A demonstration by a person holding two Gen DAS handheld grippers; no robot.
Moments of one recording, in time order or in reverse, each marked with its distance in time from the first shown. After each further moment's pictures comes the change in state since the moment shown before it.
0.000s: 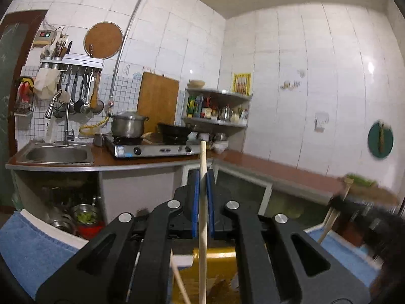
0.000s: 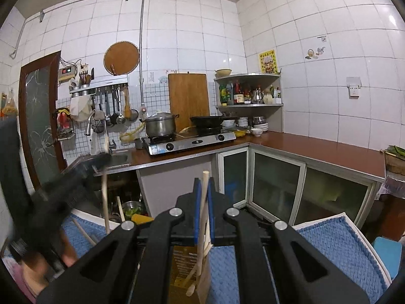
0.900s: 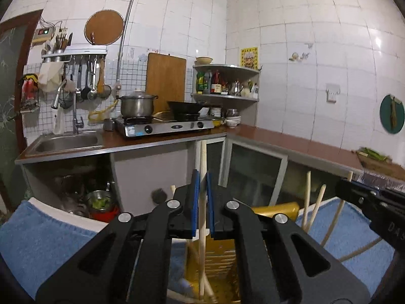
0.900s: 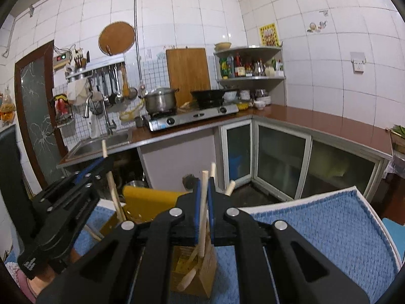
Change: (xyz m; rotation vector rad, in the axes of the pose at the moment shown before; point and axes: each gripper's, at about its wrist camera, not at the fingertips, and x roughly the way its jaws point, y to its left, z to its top) left arm 0.019 0.007 -0.061 0.098 0.135 0.087; right arm 0.039 -0.005 -0.042 0.034 0.161 0.018
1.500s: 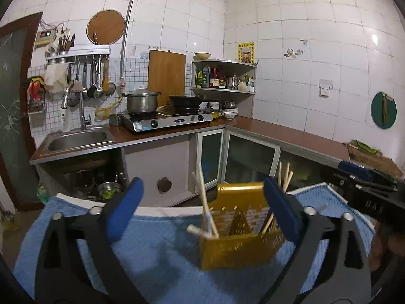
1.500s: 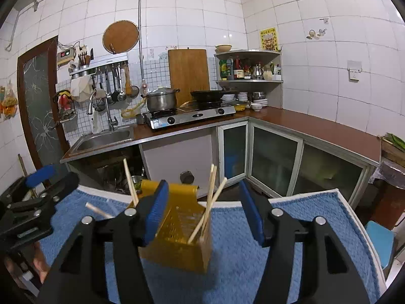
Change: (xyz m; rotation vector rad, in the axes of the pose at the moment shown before) left arm -0.116 0.021 0.025 0.017 0.072 -0.017; right arm -0.080 0.012 0.011 -0.044 0.000 -0.033
